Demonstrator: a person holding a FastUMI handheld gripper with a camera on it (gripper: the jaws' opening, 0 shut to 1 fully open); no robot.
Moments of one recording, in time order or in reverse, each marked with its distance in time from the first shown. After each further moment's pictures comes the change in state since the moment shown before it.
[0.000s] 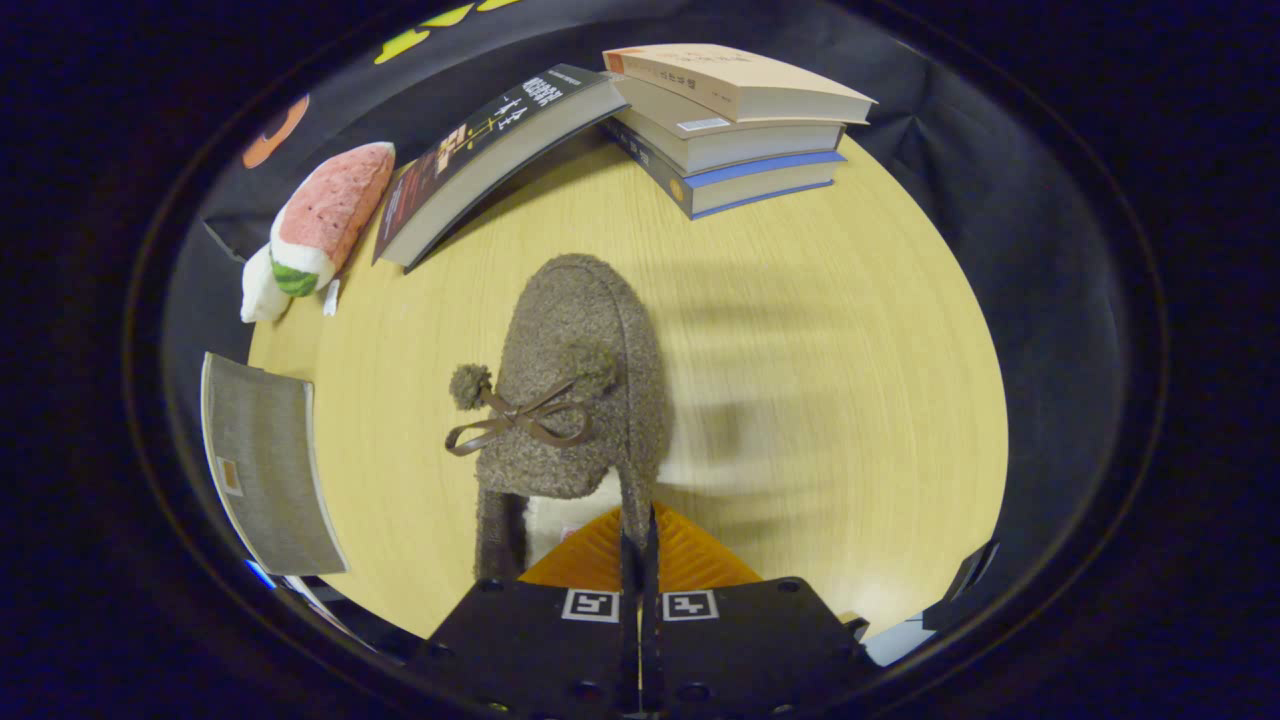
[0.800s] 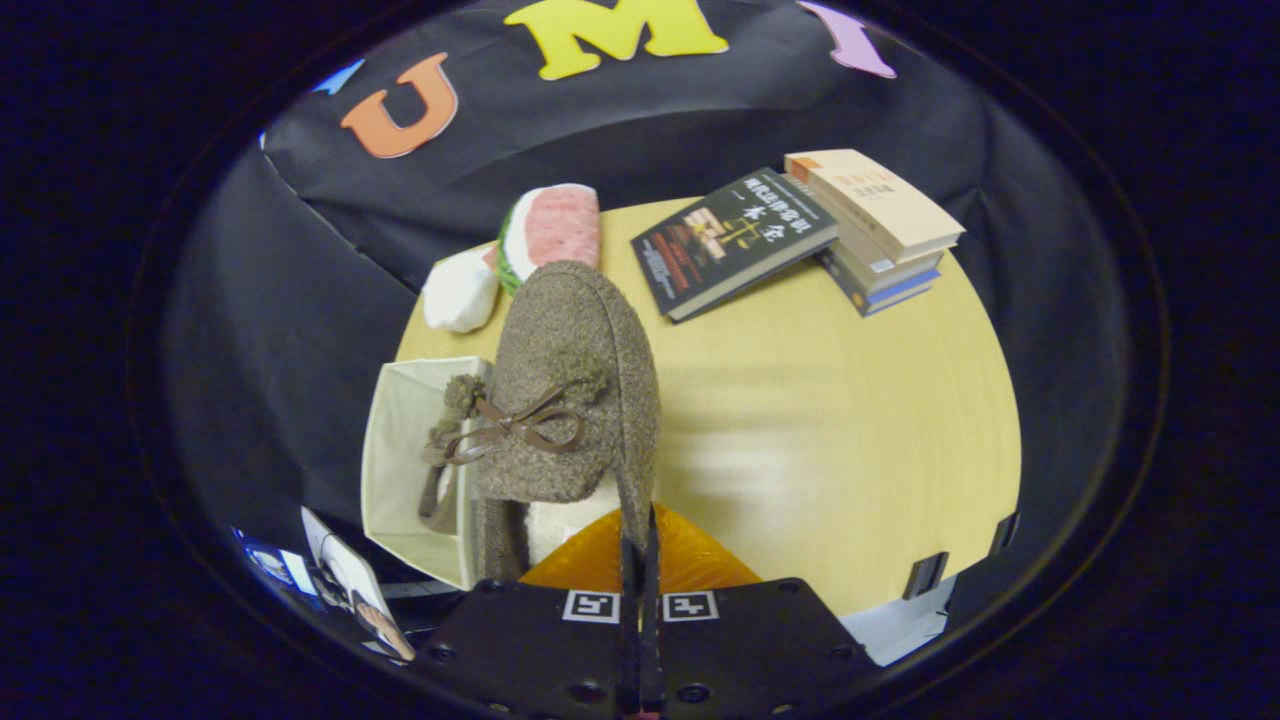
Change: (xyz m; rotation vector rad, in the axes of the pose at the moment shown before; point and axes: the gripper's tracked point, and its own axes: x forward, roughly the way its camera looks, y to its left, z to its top) arm -0.179 0.240 -0.034 -0.119 -0.131 0.205
